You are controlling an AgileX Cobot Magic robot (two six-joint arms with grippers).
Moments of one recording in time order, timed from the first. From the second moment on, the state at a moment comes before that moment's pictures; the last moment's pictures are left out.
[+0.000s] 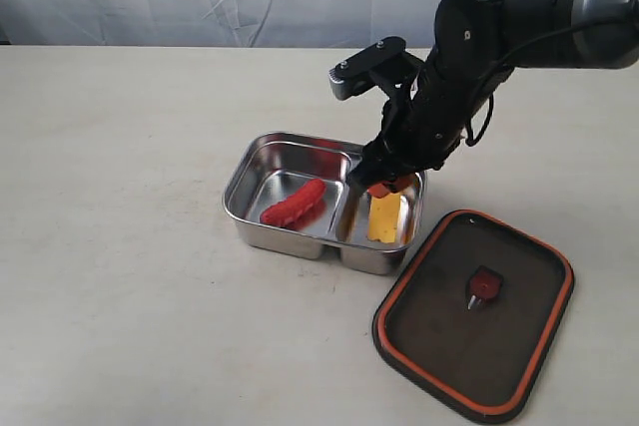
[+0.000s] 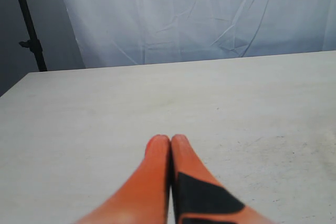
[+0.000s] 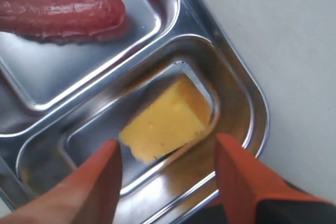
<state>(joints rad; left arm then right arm) 0.01 0.00 0.00 -0.05 0.23 0.09 0.65 1.85 -1.22 0.08 0.70 -0.29</state>
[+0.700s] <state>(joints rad) 0.01 0.00 0.00 -0.05 0.23 0.09 0.50 1.68 -1.08 -0.18 0.99 0.37</state>
